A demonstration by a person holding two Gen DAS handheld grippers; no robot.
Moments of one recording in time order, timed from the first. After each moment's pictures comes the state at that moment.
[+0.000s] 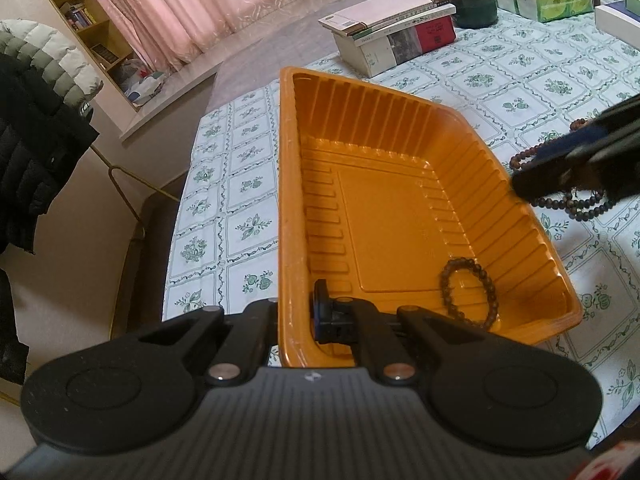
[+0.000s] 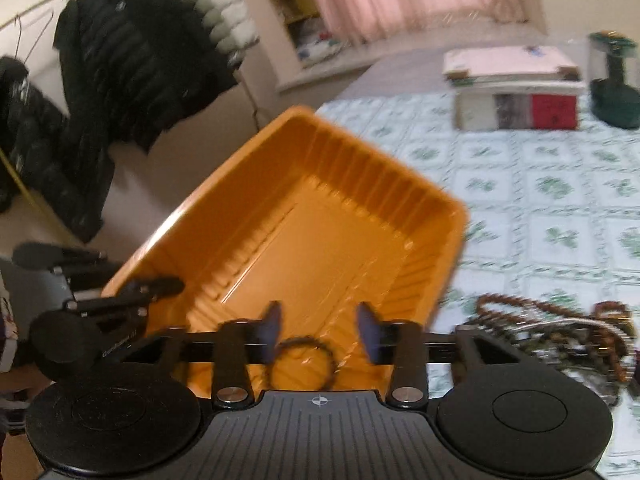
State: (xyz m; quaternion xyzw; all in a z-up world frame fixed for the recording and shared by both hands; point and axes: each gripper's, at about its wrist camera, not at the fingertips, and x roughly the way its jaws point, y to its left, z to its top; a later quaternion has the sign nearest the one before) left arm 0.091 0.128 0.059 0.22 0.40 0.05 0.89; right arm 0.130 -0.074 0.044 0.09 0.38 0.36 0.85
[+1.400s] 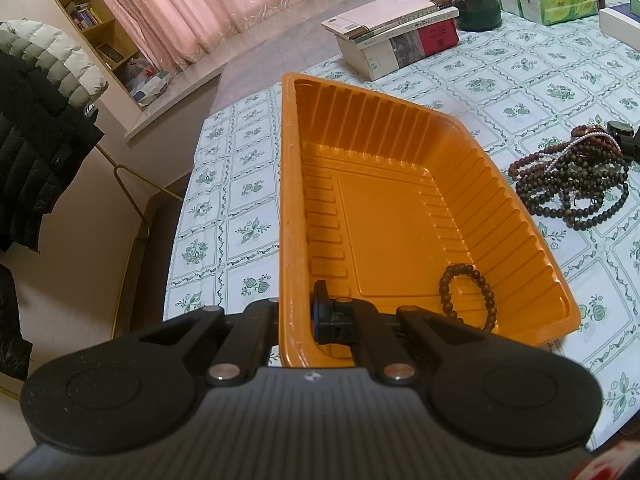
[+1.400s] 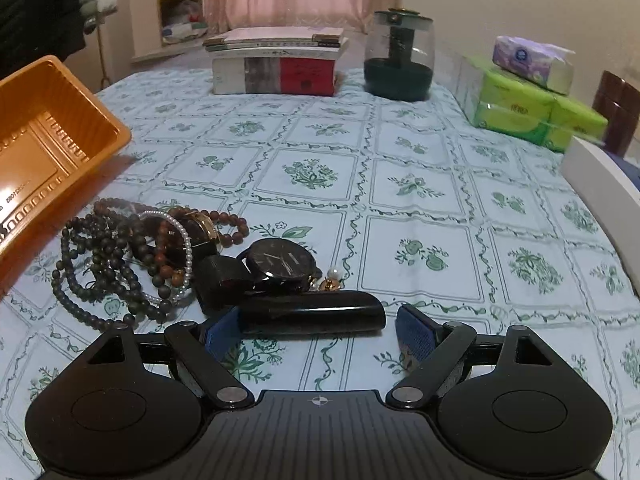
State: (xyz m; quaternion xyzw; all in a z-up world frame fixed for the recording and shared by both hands) left arm 0.090 0.120 0.063 0.22 0.40 0.06 0.89; right arm 0.159 -0.276 -0.054 -0.05 0.37 0.16 0.91
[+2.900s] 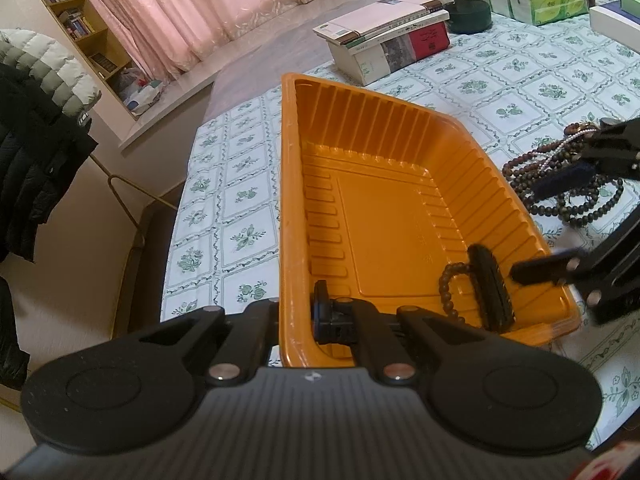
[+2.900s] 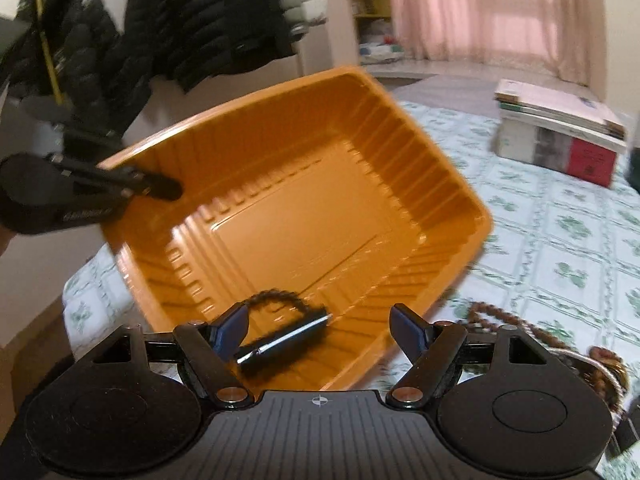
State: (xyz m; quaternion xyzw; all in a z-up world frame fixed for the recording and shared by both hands) left arm 0.089 0.124 0.060 0.23 0.39 0.04 0.89; right arm 0.118 -0.064 -0.001 -0.04 0.33 0.42 0.85
